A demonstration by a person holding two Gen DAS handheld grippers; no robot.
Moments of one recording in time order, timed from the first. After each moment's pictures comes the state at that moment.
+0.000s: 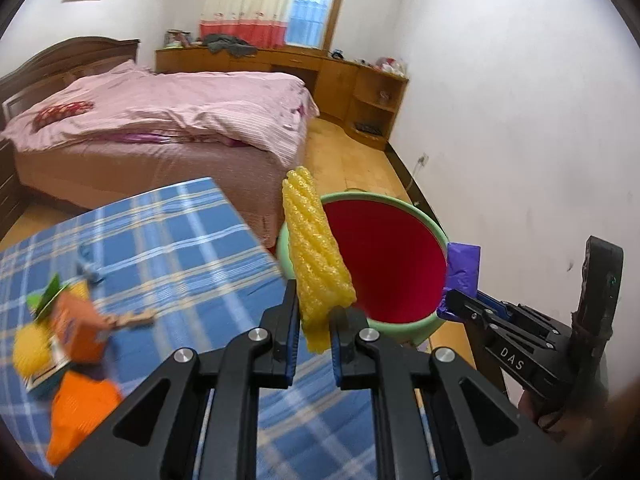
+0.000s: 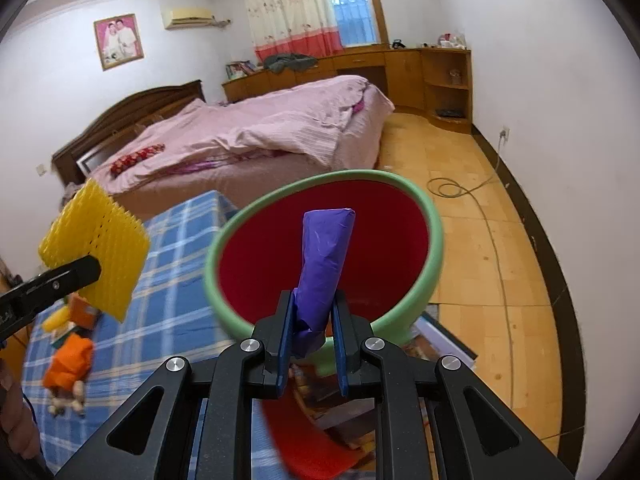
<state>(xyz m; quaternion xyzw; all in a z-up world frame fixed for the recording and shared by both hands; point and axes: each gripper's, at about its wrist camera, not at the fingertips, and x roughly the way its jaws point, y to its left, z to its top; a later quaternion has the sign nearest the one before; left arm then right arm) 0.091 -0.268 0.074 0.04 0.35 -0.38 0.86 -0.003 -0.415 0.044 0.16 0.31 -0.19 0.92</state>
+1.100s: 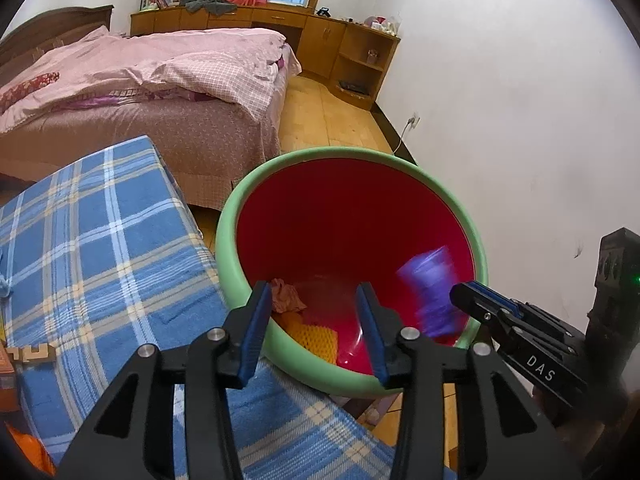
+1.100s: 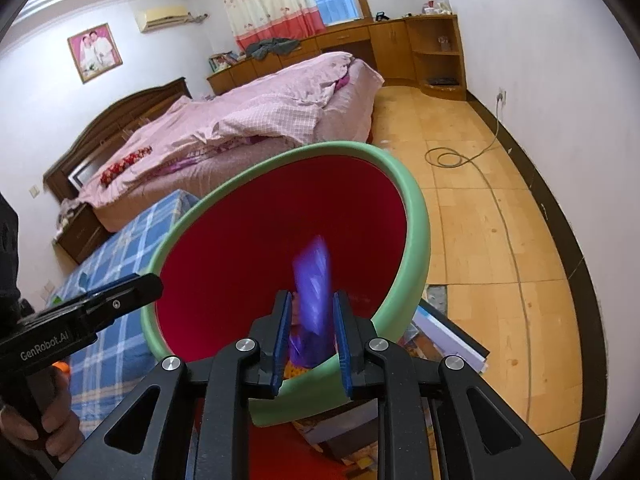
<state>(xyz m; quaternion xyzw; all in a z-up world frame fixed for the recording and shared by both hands) 0.133 -0.350 0.015 0.05 0.41 -0.40 0.81 0.015 -0.471 0.009 0.22 0.33 -0.18 0.90</state>
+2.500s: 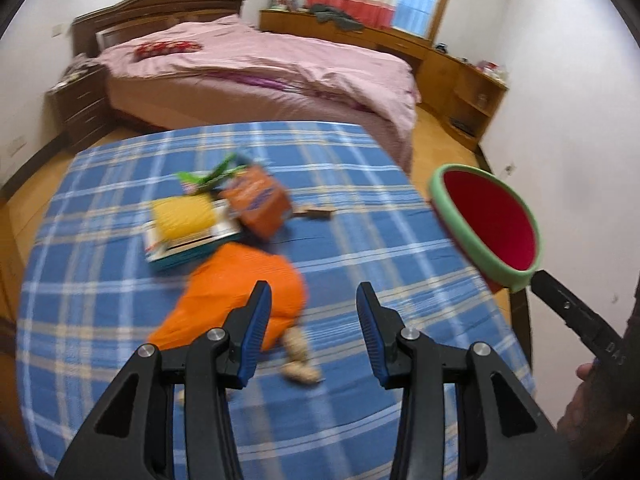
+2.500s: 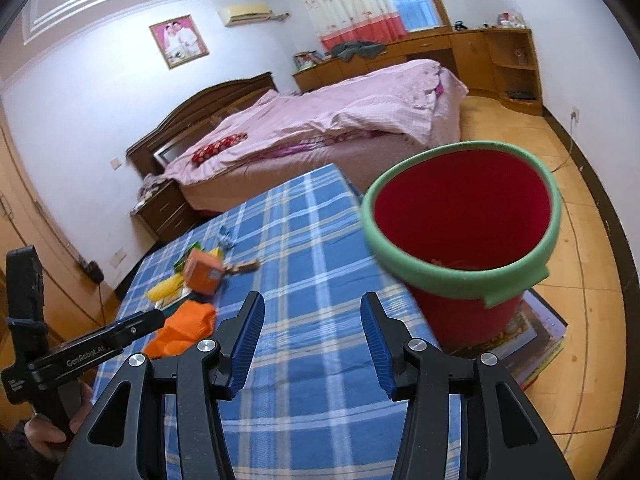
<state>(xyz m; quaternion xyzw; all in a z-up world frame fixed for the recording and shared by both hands) 0.078 -0.103 0.046 -0.01 0.42 -0.21 0.89 -0.016 -0.315 0.058 0.21 0.31 -0.03 0.93</state>
